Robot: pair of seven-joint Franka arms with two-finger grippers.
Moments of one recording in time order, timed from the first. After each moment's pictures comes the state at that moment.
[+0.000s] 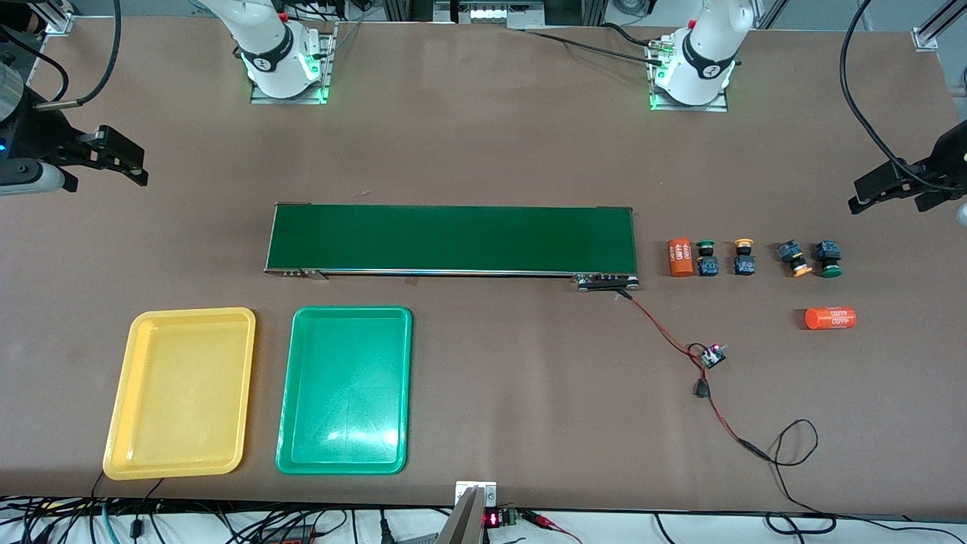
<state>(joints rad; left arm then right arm) 0.07 0.05 -0.02 -1.55 -0.02 1.60 0.00 0.03 0.01 0.03 -1.57 -0.02 1.58 -0.05</state>
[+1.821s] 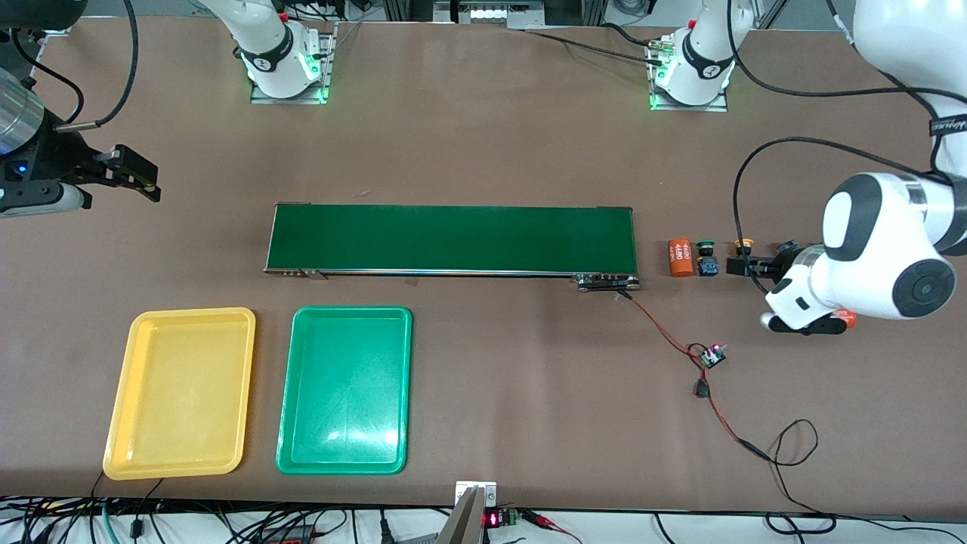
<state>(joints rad) 0.01 0.49 -0.03 -1.56 -0.03 1.62 0.00 0.04 0.04 0.03 -1.57 -0.02 1.63 -0.05</state>
